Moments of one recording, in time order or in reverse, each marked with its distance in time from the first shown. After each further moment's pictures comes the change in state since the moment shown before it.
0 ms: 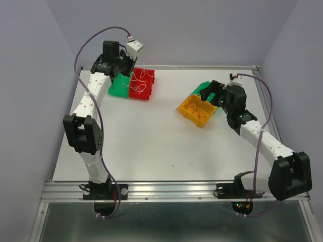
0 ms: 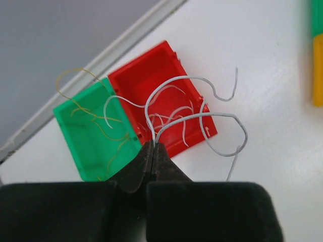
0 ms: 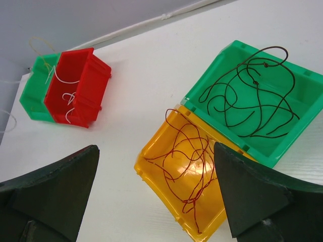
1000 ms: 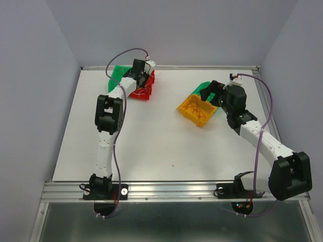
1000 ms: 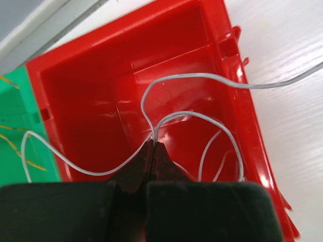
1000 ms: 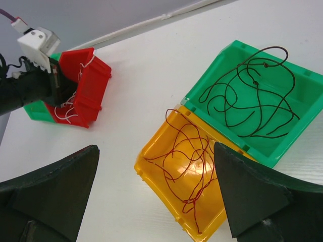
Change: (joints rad) left arm -0.105 0.546 0.206 0.220 -0.389 -0.102; right arm 0.000 0.000 0.000 0.000 0.000 0.000
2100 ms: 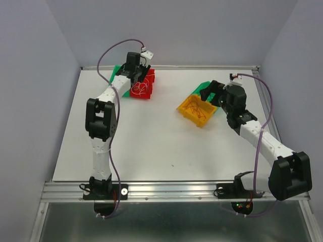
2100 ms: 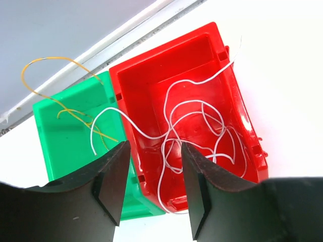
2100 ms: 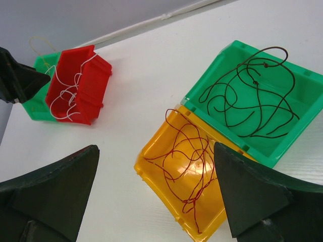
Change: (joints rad) left arm 0.005 -0.210 -0.141 0.058 -0.011 0.021; right arm 0.000 0.000 0.000 0.001 0.000 0.000
